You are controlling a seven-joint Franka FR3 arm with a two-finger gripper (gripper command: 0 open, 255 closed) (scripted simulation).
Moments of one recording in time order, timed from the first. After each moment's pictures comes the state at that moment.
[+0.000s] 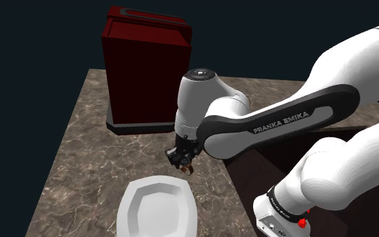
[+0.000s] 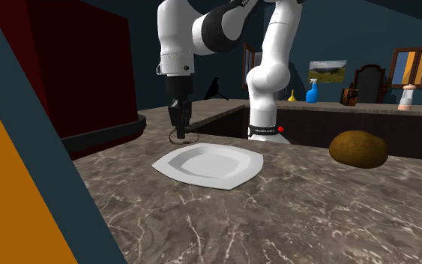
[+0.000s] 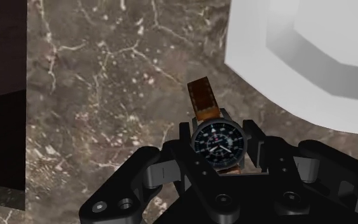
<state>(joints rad) 0.13 -0.29 0.56 -2.61 0.19 2.30 0.72</state>
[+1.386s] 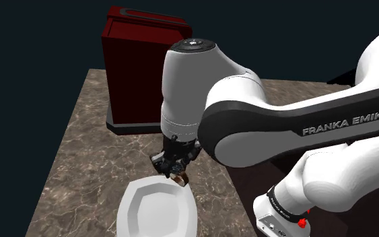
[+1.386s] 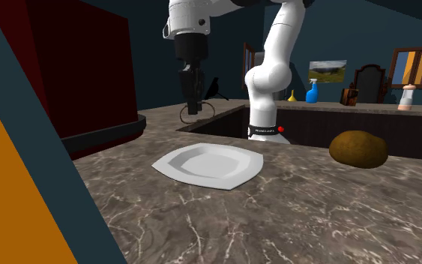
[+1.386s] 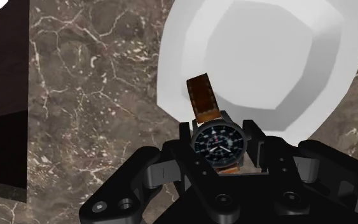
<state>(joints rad) 0.20 -0.36 0.64 -2.42 0.24 2.05 0.88</state>
